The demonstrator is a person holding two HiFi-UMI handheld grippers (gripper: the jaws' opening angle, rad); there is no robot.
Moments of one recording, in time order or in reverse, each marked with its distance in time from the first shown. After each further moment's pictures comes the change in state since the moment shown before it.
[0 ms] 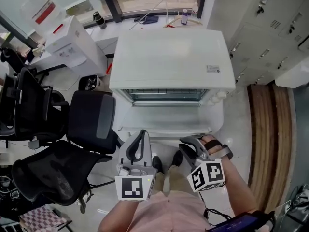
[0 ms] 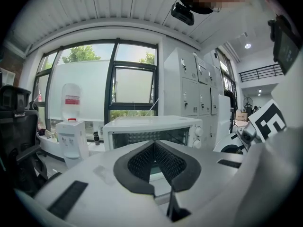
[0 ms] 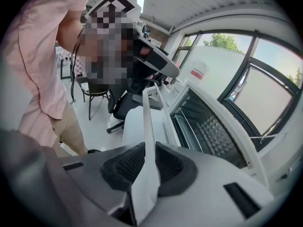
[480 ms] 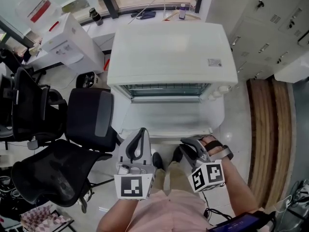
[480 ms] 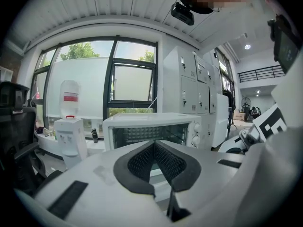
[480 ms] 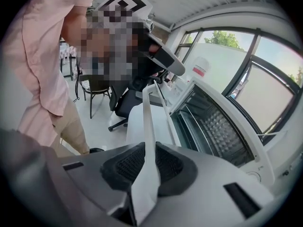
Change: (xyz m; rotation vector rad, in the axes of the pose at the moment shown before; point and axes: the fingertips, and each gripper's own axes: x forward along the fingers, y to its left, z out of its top) left arm -0.001 0.004 -0.014 -0.018 0.021 -0.027; right arm 0.007 0.022 -0.006 0.010 0.033 0.006
